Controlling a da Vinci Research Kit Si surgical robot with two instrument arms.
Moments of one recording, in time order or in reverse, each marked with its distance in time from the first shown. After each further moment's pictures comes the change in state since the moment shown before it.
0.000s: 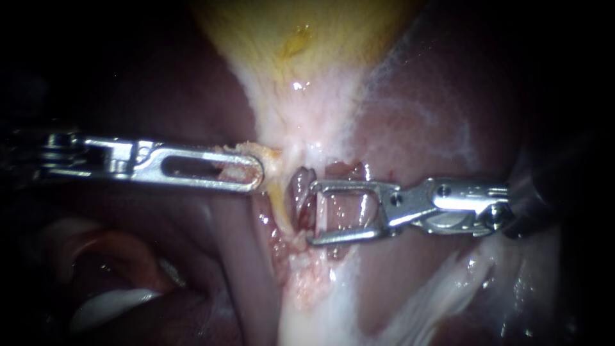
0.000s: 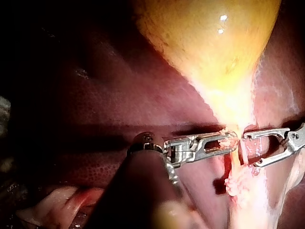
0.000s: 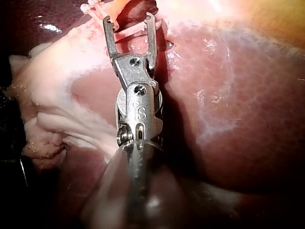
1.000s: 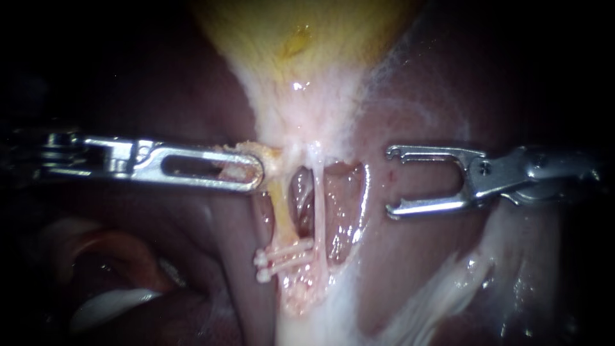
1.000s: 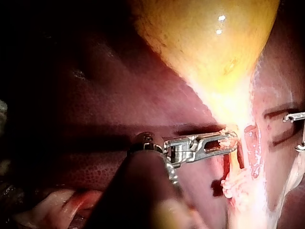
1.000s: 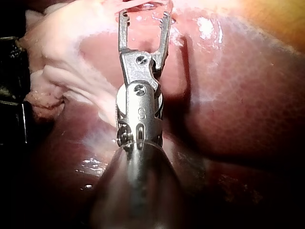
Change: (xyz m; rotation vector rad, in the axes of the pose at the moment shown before) right arm 0.005 0.000 -0.010 0.004 0.001 -0.079; left arm -0.001 0.001 0.002 0.000 -0.005 0.001
